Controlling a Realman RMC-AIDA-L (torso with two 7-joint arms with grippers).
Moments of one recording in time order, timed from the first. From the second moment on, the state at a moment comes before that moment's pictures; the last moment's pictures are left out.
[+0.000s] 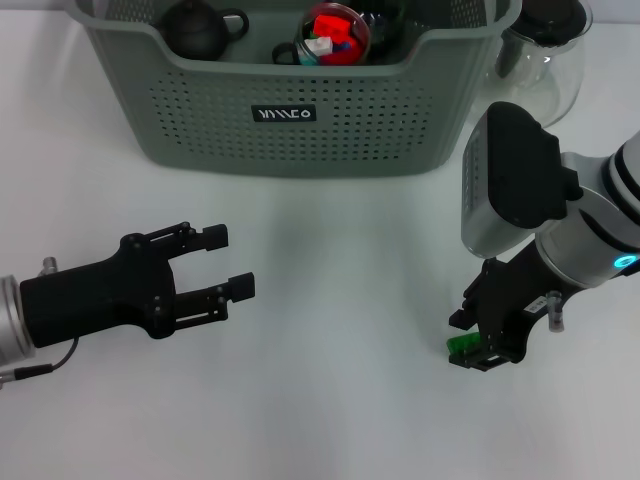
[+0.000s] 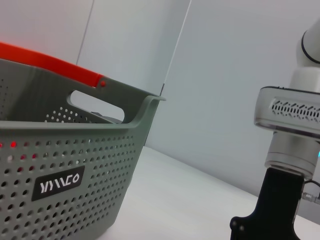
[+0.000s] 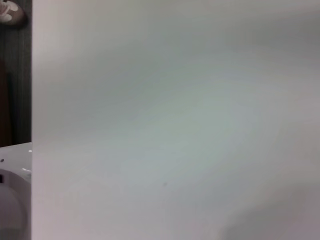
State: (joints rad) left arm -0.39 -2.15 0.24 0.57 2.27 1.81 -1.12; right arm 0.63 2.10 -1.59 -1.15 -2.47 -1.56 2.08
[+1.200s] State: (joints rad) left arm -0.39 -2.15 0.24 0.57 2.27 1.81 -1.12; right arm 0.62 2.10 -1.62 -1.14 -2.50 -1.55 2.14
